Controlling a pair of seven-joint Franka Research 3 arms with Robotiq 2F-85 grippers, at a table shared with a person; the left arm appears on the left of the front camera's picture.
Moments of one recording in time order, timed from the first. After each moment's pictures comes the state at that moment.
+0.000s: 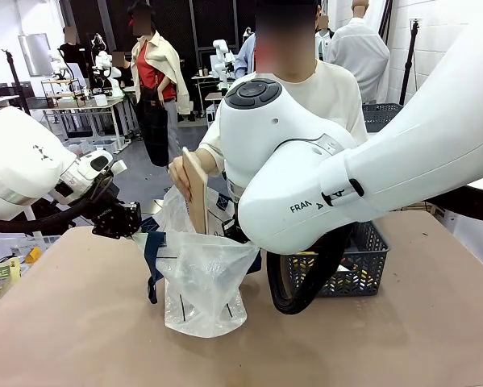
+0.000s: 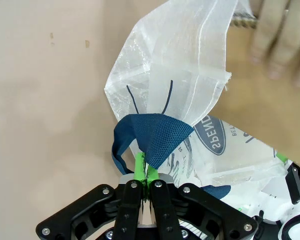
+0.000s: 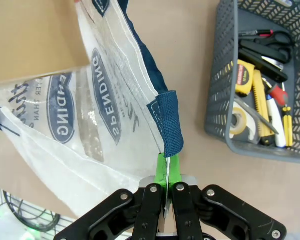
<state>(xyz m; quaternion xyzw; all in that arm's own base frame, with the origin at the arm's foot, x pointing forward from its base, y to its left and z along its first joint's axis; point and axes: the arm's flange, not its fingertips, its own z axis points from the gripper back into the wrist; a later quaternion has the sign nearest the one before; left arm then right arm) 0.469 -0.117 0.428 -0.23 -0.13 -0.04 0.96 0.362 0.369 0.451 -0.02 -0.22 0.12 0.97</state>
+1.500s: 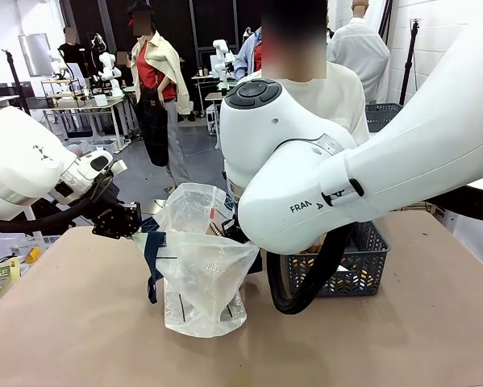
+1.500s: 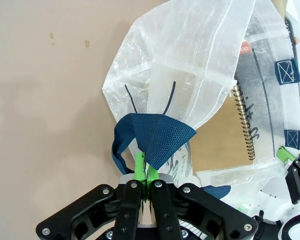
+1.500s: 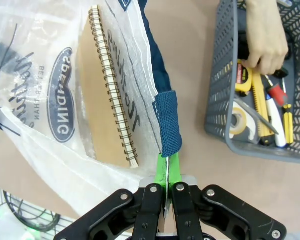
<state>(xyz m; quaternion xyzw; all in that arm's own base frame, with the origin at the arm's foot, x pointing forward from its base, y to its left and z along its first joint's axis) 0.469 -0.117 0.428 -0.23 -0.13 -0.04 0.96 0.362 0.369 0.451 -0.02 -0.22 0.12 0.97</state>
